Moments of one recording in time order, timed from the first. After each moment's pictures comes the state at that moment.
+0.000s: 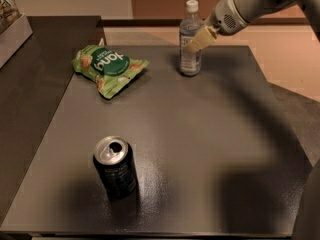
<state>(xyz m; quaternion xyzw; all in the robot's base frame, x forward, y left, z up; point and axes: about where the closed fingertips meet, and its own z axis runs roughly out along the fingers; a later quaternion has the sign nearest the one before) 0.695 -0.111 0.931 -0.50 0.78 0.15 0.35</state>
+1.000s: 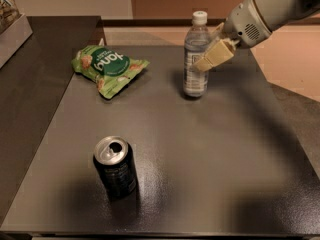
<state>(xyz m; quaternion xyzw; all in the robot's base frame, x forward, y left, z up) 0.592 -0.114 0.942 -0.56 0.74 0.21 0.31</state>
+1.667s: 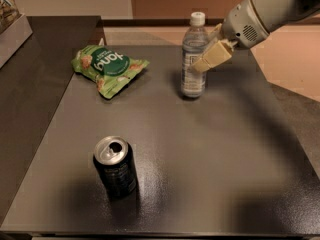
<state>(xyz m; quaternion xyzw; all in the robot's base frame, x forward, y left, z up) 0.590 -0.108 0.940 -0.57 0.73 0.22 0.31</state>
